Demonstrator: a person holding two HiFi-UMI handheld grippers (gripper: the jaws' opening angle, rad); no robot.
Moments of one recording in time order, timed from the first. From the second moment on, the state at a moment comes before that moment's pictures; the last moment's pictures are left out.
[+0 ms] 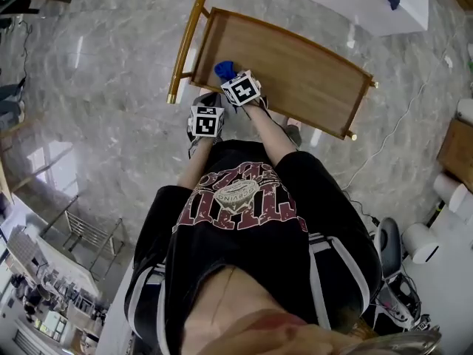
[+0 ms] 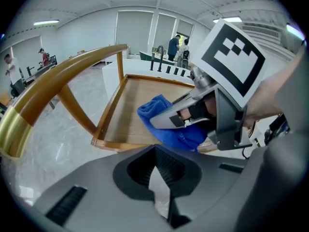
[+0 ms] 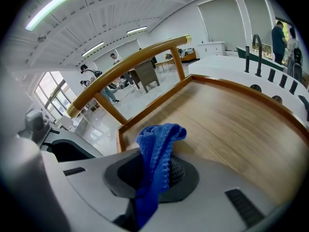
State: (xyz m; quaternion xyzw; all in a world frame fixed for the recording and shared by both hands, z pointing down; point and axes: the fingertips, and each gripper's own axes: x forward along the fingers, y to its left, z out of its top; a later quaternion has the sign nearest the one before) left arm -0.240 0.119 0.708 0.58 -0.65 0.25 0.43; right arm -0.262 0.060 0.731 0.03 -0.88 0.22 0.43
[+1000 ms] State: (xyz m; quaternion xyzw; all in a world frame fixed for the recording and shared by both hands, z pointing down) left arm -0.186 0.067 0.715 0.63 -0.58 0.31 0.41; right arm -0.182 0.018 0.730 0.10 -0.88 0.23 0.41
